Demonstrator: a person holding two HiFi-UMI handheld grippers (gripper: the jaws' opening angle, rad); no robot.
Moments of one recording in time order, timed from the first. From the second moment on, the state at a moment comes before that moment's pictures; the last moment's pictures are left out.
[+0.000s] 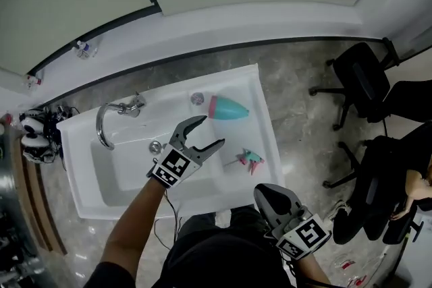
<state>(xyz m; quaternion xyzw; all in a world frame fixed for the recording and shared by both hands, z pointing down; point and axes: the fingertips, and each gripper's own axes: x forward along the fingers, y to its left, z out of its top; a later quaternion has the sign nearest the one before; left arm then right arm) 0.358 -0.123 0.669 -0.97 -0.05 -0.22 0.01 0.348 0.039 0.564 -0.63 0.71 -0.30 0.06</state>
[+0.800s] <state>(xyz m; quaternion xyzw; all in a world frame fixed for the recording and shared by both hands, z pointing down) 0.441 -0.180 0.822 -0.90 -0.25 -0.32 0.14 0.401 0.011 0.697 -0.56 0.72 -0.41 0.00</state>
